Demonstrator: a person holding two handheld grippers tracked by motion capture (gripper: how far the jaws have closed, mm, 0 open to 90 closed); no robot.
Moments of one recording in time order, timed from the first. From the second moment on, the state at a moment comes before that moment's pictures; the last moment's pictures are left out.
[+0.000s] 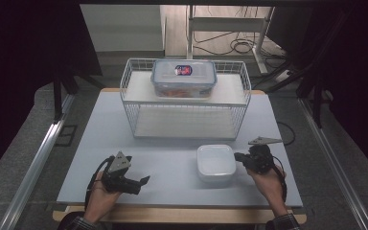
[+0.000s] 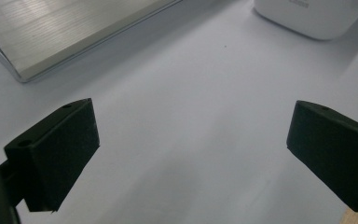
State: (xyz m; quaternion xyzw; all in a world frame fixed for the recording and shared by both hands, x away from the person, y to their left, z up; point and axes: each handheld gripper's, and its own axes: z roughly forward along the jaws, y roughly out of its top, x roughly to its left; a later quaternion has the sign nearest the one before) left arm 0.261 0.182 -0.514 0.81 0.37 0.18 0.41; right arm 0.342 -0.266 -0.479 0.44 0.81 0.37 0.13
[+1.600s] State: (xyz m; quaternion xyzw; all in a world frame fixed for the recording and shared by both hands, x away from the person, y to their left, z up) left arm 0.260 0.182 -0.514 0.81 0.38 0.15 0.42; right arm 0.307 -0.212 -0.476 0.36 0.83 0.42 0.10
